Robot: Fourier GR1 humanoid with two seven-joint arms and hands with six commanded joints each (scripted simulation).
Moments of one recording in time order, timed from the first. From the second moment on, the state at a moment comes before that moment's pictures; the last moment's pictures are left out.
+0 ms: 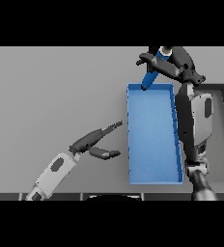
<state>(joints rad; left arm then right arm) -0.29 0.24 -0.54 -1.58 0.04 -0.27 0.10 -0.98 -0.26 -0.16 -1.37 -0.52 0.31 0.50</state>
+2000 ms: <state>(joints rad) -0.27 0.26 -0.55 -1.62 0.03 -0.26 0.10 -0.59 -0.71 0.64 -1.26 -0.78 -0.08 0.59</state>
